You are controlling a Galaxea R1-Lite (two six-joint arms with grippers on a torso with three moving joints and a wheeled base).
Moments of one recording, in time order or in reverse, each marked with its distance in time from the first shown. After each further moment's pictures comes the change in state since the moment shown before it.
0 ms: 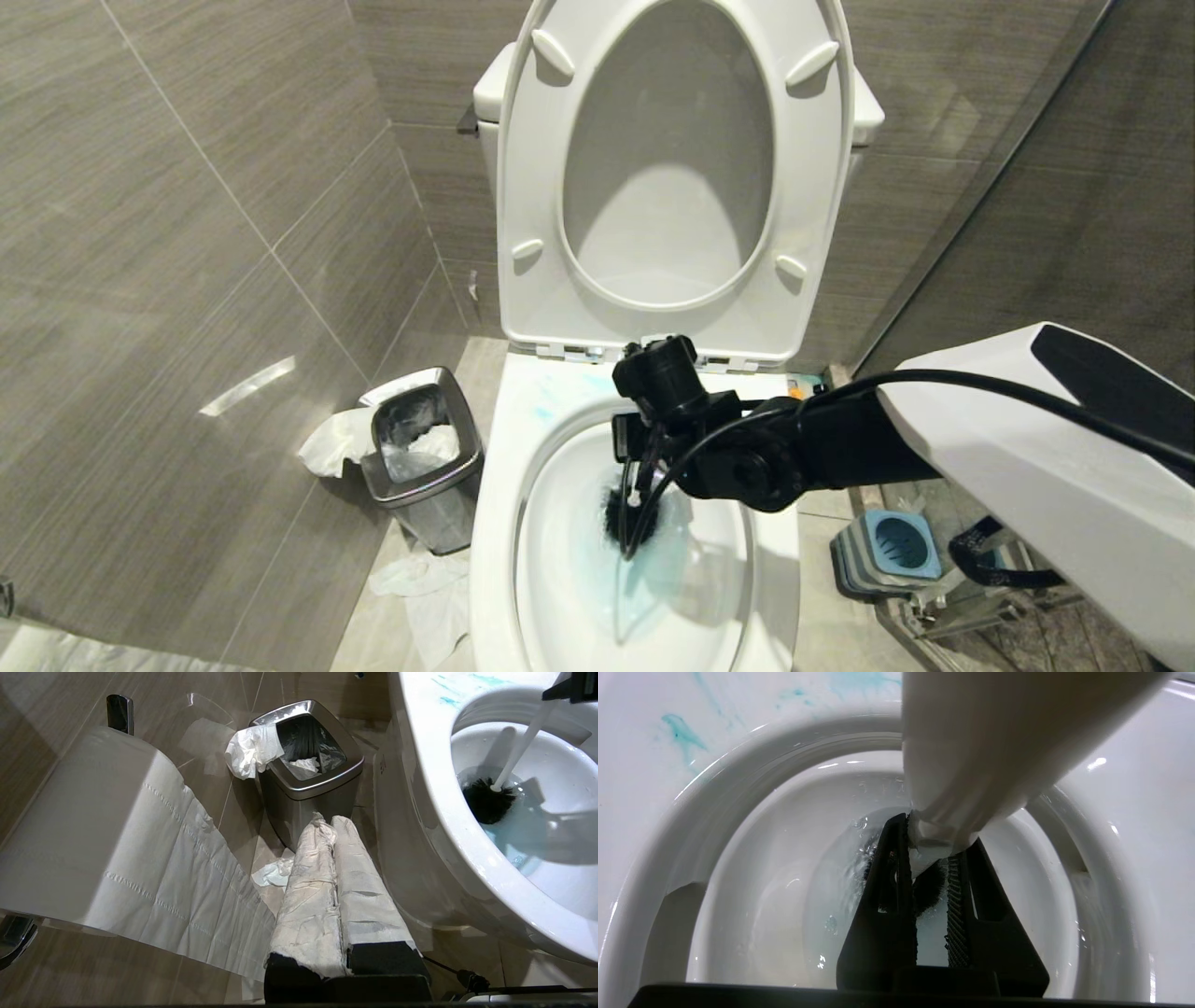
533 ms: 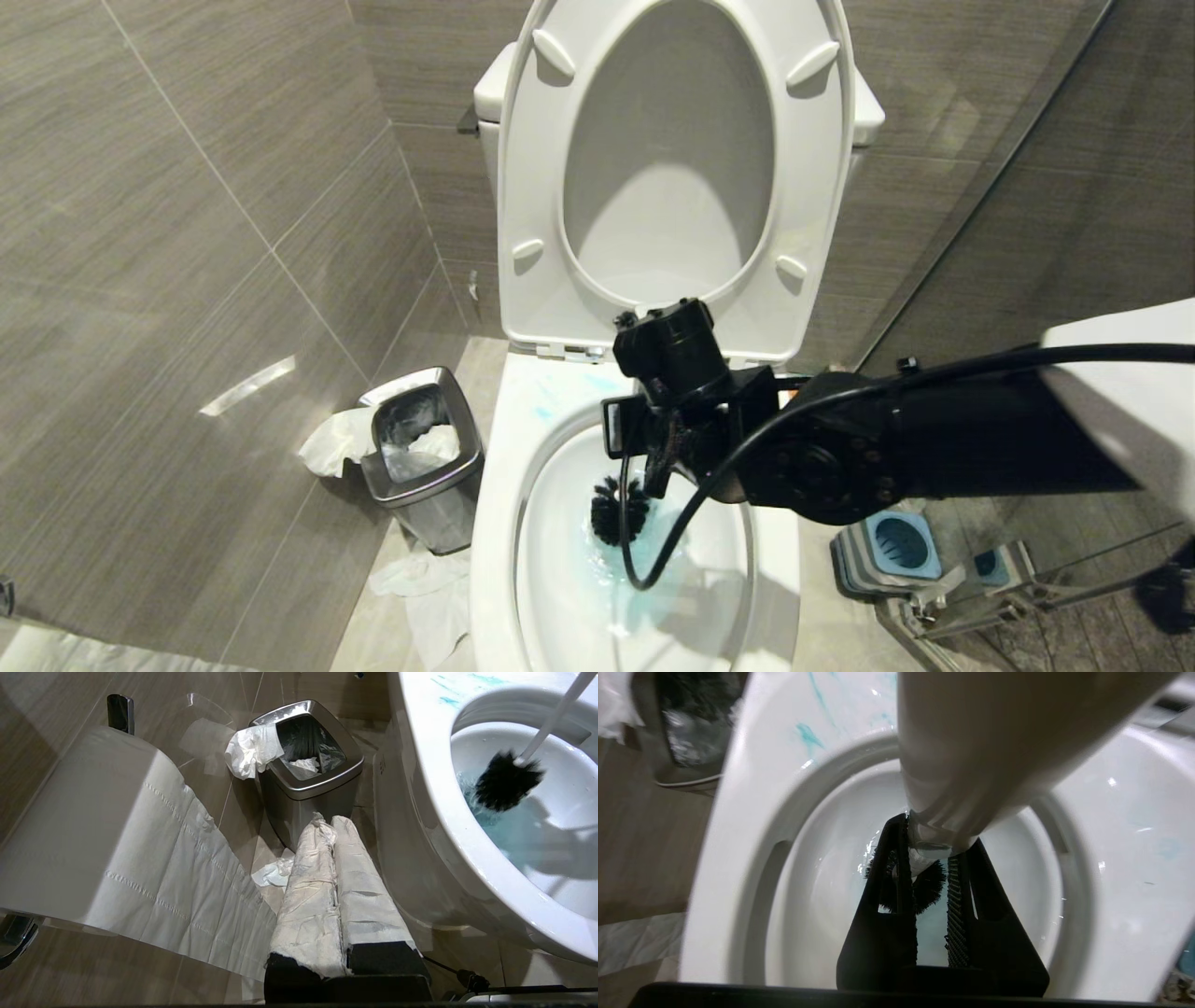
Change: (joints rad) left arm 0.000 0.000 0.000 0.000 -0.002 0.000; right arm 0.089 -0.218 0.087 0.069 -0.005 -0.006
